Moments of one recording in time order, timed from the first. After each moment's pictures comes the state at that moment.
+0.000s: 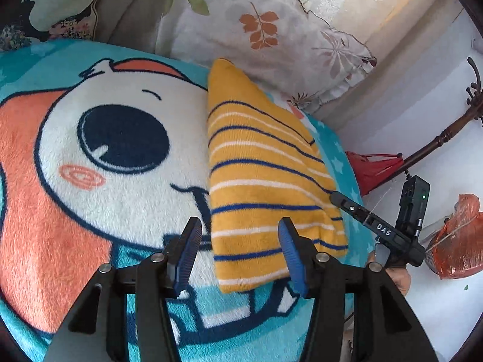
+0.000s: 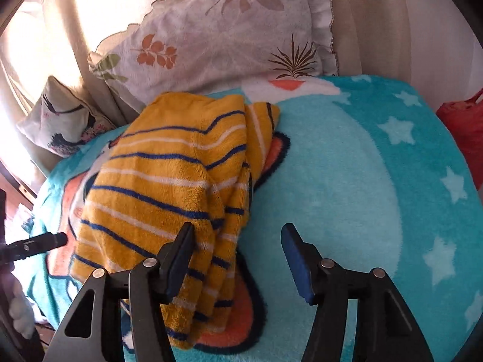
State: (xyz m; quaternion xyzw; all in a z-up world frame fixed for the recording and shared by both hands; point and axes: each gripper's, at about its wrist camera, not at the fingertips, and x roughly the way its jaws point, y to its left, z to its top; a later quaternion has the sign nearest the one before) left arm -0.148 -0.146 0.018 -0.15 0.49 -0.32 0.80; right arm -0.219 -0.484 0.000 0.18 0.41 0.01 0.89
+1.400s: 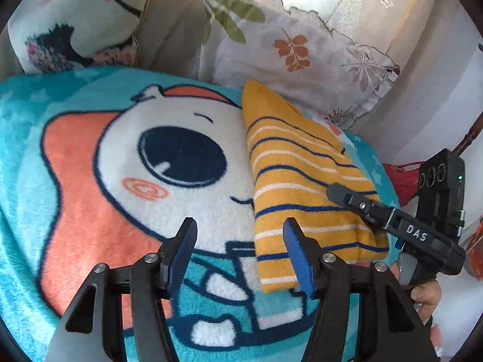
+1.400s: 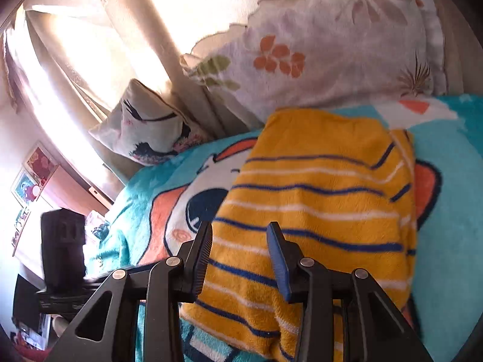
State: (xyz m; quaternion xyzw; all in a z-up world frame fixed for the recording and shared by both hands) left arm -0.175 -0.124 0.036 -0.08 0.44 -0.22 0.87; right arm -0.182 -0.371 0.005 0.23 0.38 0.17 0.88
